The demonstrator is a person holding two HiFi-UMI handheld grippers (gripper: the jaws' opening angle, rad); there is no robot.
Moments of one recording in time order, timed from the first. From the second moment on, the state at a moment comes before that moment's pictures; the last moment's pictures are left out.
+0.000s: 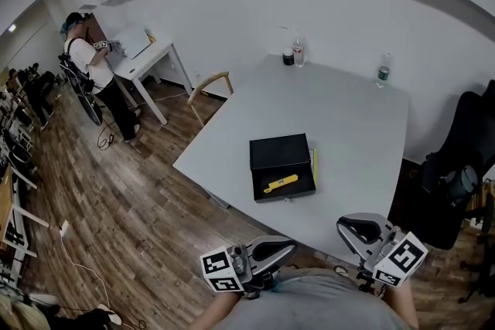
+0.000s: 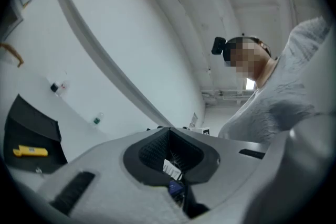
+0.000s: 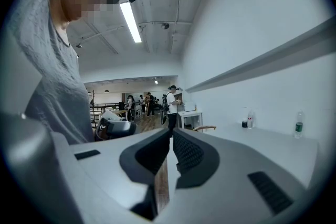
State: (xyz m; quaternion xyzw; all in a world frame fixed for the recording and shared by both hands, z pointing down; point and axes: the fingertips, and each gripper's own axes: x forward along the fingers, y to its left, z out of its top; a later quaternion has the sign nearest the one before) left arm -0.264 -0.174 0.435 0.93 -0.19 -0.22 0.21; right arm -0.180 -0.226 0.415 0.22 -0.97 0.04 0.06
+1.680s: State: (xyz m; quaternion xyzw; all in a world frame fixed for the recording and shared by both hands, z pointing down) left arm -0.243 -0.218 0.390 0.96 -0.26 -0.03 -0.07; right arm -0.169 -0.241 0.381 0.14 -0.99 0.04 0.06
